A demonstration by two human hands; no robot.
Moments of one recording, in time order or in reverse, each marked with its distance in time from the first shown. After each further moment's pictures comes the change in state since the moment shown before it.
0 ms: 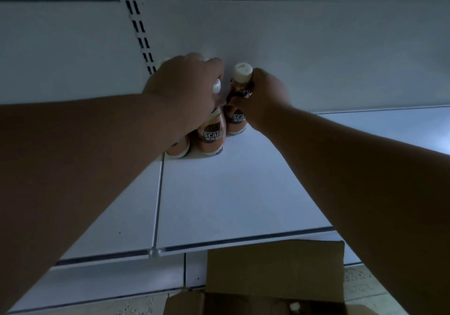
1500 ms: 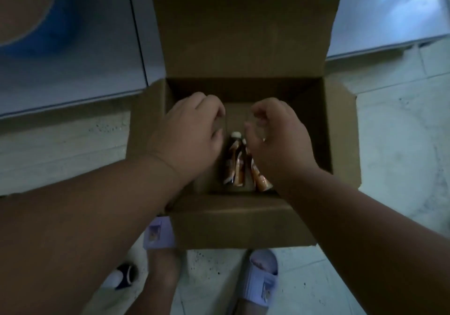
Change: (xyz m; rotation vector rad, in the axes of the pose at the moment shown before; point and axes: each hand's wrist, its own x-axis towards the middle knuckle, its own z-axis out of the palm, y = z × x) left_hand -0.407 0.174 0.138 -0.387 -0.553 -0.174; right_hand -0.451 0.193 0.090 0.000 -0.251 0.301
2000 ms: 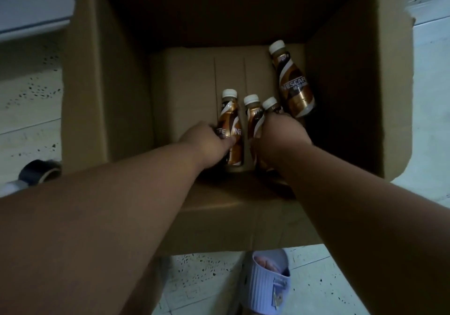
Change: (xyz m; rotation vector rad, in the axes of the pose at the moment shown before) left_hand 0.006 -0.052 0.213 -0.384 -0.593 -0.681; right_hand 0.027 0.134 0.121 -0.454 -0.539 0.396
